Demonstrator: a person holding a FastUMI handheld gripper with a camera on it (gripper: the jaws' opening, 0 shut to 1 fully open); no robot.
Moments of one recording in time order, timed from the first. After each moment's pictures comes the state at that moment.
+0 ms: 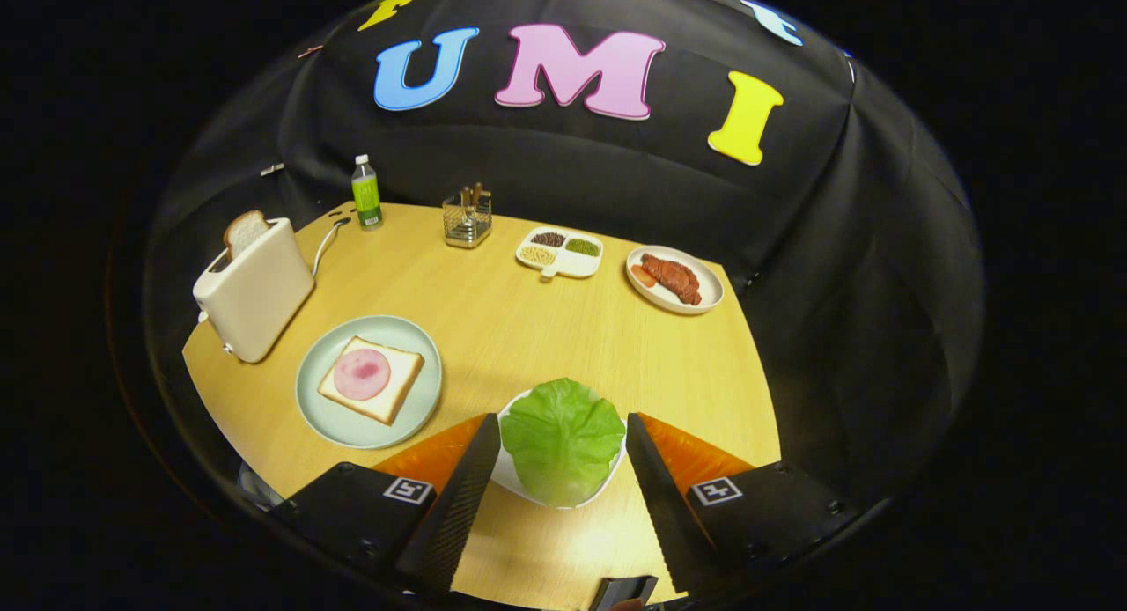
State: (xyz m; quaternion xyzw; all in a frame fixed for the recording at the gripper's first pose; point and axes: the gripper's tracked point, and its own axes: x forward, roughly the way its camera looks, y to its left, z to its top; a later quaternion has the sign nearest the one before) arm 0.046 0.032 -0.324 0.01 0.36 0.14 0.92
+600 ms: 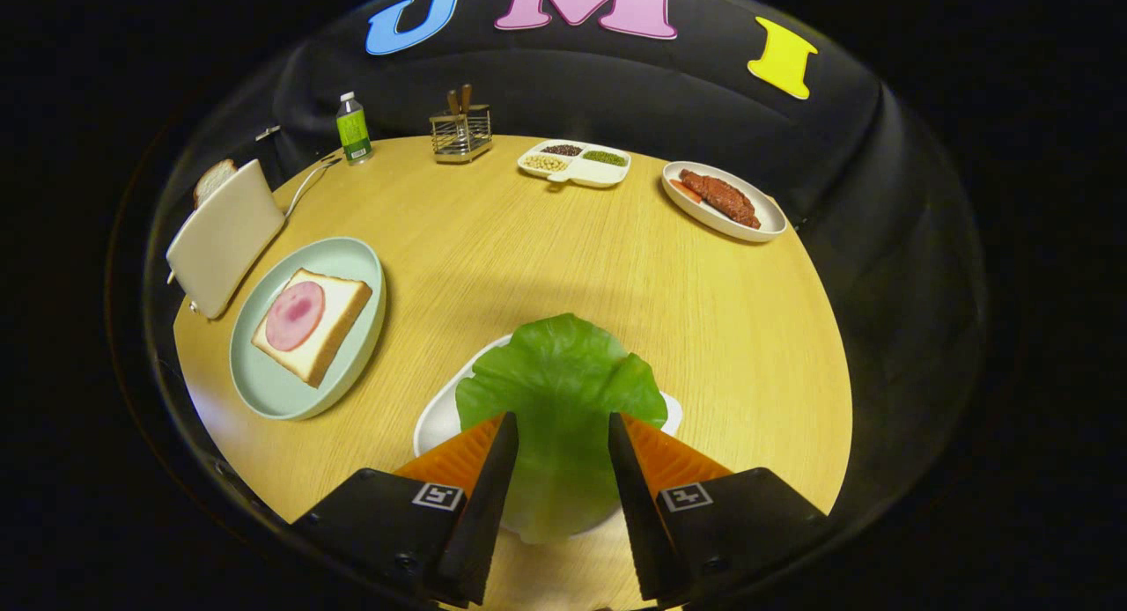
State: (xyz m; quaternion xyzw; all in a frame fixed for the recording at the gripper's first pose) arm 0.065 0.049 -0.440 0.00 0.45 0.18 0.87
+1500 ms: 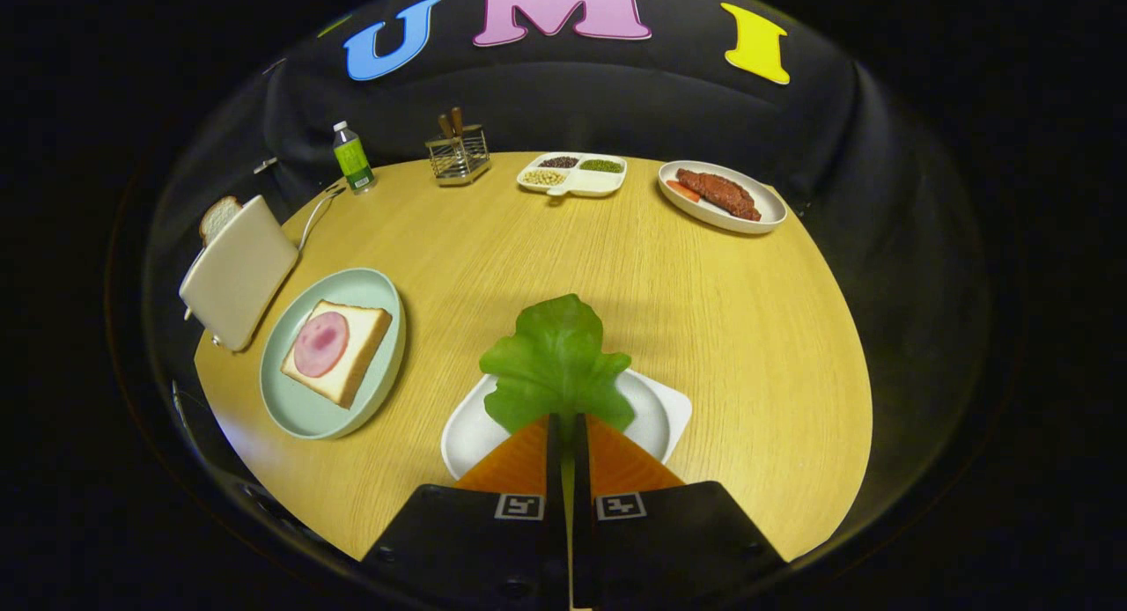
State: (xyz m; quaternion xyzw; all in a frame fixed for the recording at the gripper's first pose) arm 0.068 0.049 -0.403 0.06 0.42 0.19 0.89
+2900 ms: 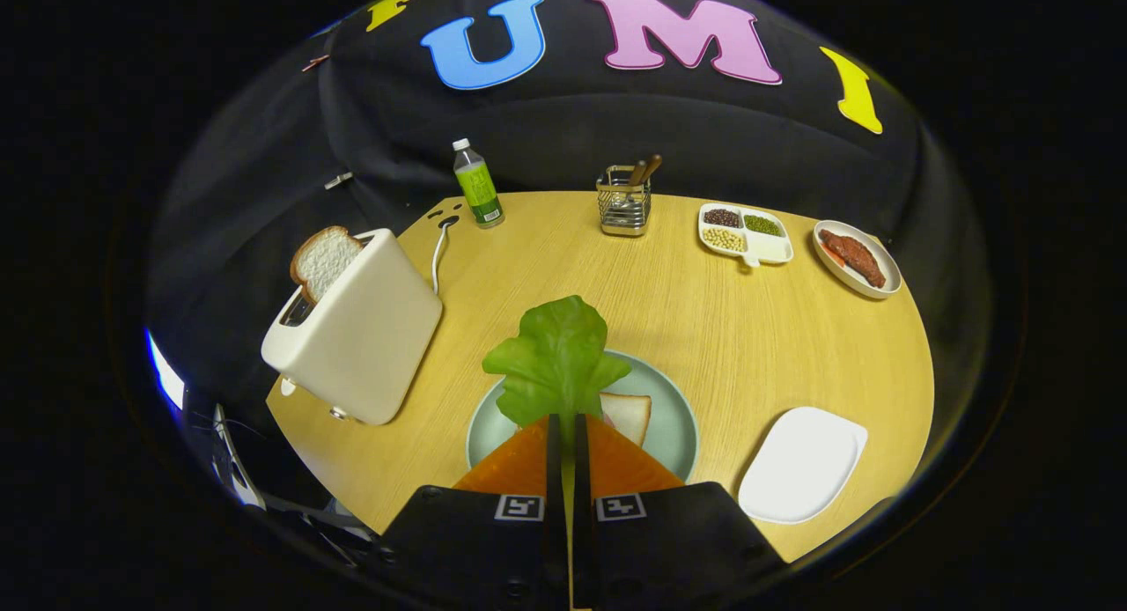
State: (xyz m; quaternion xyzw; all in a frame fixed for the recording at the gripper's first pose) arm 0.051 0.270 -0.299 0.10 0.40 0.27 0.87
